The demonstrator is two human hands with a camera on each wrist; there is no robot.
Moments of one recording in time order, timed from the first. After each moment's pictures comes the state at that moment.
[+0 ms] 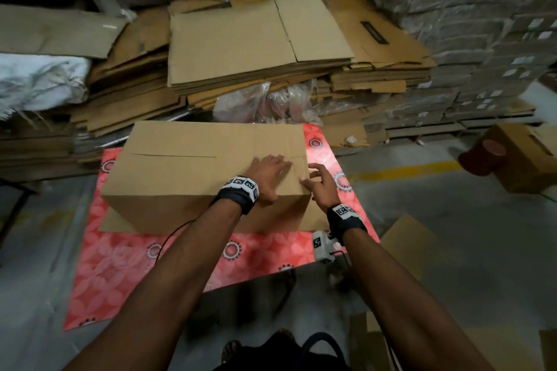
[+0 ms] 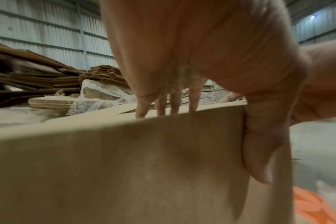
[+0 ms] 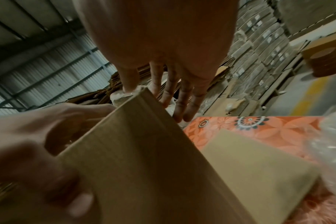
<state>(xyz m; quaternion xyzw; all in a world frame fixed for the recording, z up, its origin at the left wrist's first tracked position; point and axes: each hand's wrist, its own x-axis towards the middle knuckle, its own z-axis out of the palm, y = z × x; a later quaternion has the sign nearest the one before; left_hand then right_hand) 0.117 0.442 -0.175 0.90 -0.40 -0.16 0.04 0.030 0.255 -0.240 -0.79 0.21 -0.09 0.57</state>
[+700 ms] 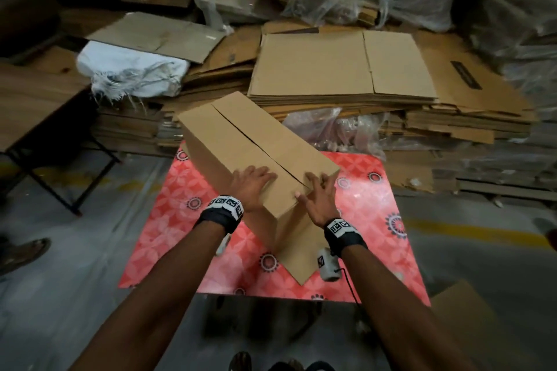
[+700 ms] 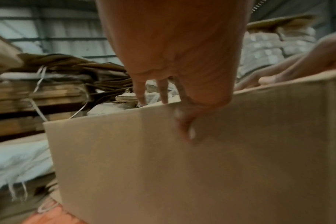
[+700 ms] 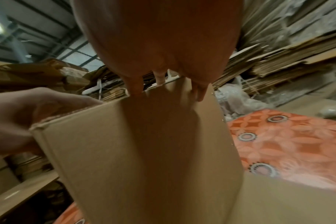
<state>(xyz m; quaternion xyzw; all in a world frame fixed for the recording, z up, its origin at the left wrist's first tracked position) 0.126 0.604 -0.180 0.97 -0.20 -0.10 0.05 0.085 0.373 -0.215 -0.93 0.00 -0.01 0.38</state>
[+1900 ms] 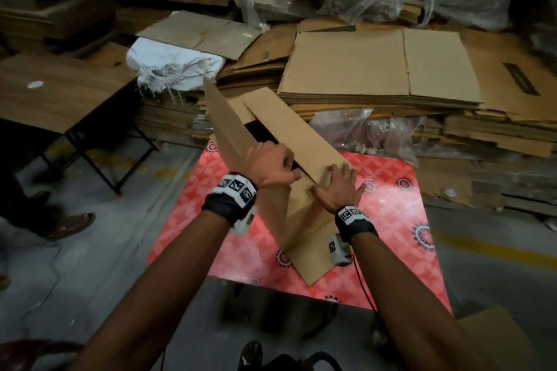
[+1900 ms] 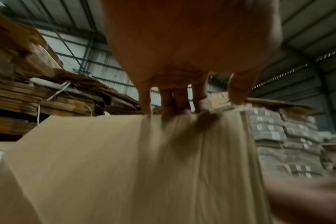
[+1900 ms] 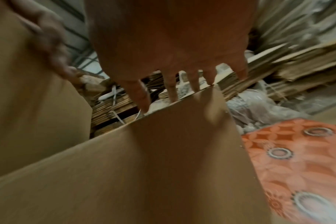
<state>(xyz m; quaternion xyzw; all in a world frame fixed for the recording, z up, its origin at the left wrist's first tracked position) 0.104 0.604 -0.081 0.98 -0.15 0.01 0.15 0.116 0.388 -0.199 -0.98 0.07 0.01 0.20</state>
